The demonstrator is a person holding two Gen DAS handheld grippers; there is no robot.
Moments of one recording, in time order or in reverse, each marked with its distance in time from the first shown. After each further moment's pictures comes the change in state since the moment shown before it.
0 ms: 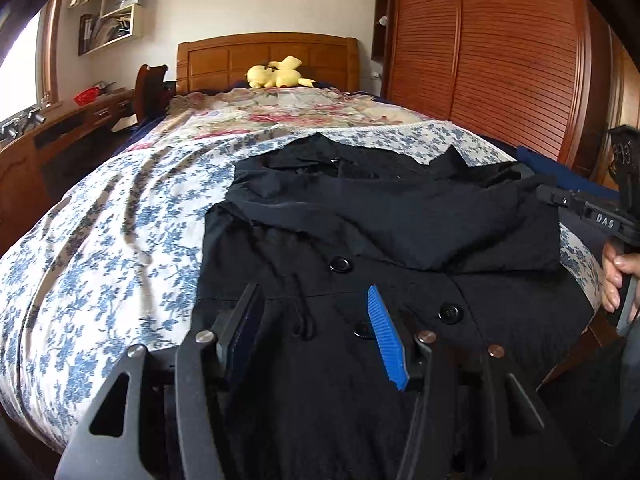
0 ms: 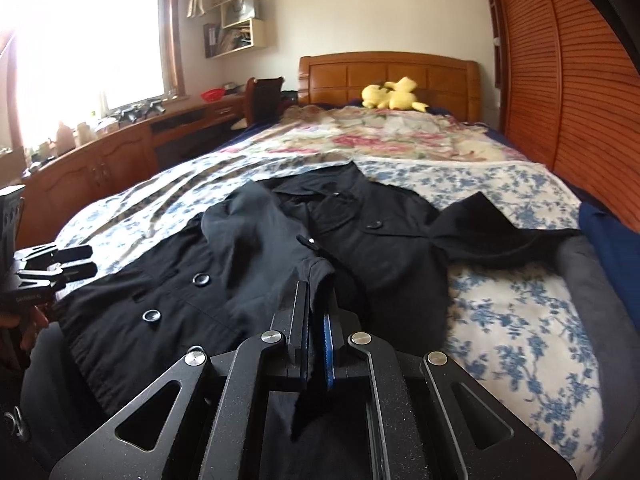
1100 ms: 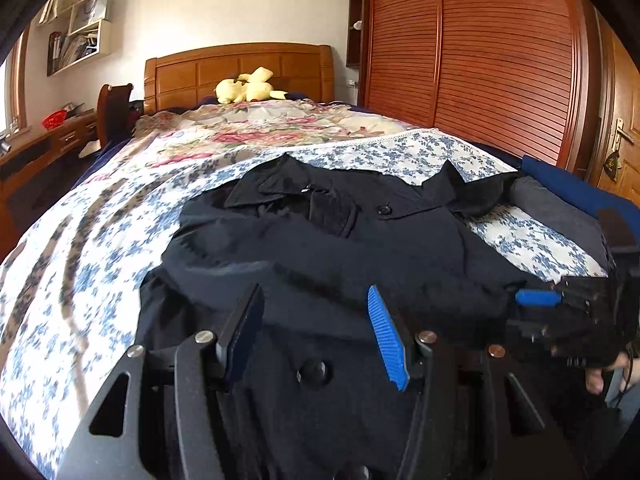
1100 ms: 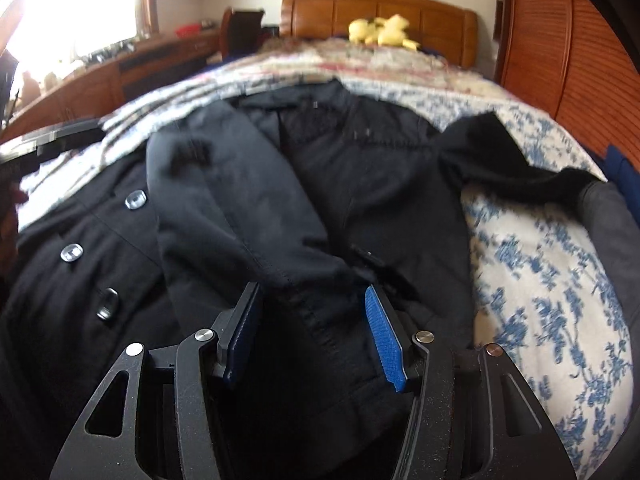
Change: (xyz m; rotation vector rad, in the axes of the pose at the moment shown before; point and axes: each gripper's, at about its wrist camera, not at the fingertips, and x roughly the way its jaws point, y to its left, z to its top) left arm 0.098 -0.024 0.064 0.061 -0.054 -0.067; right arm 0.098 -0.009 -0.051 -0.022 0.256 -0.089
